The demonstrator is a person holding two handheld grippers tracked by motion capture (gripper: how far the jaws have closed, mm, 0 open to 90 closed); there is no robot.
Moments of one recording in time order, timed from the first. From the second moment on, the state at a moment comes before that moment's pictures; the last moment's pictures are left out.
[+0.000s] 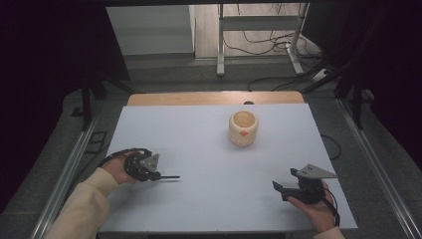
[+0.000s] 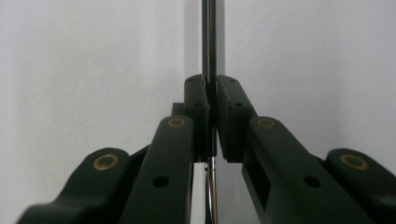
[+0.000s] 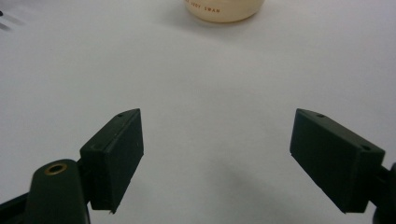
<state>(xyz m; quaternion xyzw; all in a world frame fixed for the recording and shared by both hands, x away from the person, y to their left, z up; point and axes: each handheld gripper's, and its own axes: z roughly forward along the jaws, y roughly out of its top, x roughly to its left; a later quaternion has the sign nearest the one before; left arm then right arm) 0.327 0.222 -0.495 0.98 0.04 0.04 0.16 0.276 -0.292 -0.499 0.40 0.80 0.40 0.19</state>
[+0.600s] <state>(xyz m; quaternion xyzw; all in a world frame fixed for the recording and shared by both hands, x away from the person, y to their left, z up) 0.306 0.204 -0.475 0.97 0.12 0.06 0.18 0.275 -0.292 -0.498 0.40 0.80 0.40 0.20</state>
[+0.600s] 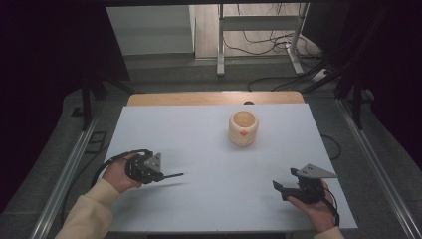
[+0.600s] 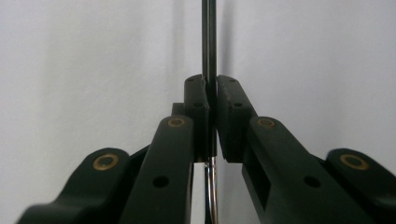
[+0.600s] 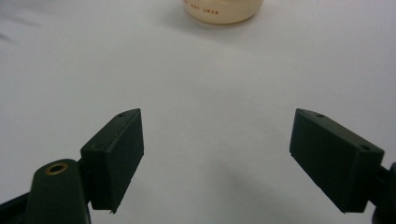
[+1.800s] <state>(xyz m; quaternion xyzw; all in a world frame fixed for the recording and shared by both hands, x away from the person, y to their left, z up) 0.259 0.177 -0.458 0.96 0.18 0.13 0.19 0.274 -0.287 -0.496 0.40 0.80 0.41 0.20</state>
